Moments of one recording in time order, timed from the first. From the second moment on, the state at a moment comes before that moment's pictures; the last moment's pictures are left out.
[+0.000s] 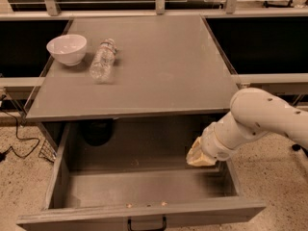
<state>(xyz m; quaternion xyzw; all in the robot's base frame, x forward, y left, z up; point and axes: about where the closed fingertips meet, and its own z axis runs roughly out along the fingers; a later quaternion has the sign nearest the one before) 0.468 -0.129 0.665 -0.68 0.70 0.13 0.18</state>
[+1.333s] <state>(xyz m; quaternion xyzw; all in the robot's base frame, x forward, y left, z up) 0.427 -0.148 0.673 -0.67 0.71 0.13 0.18</state>
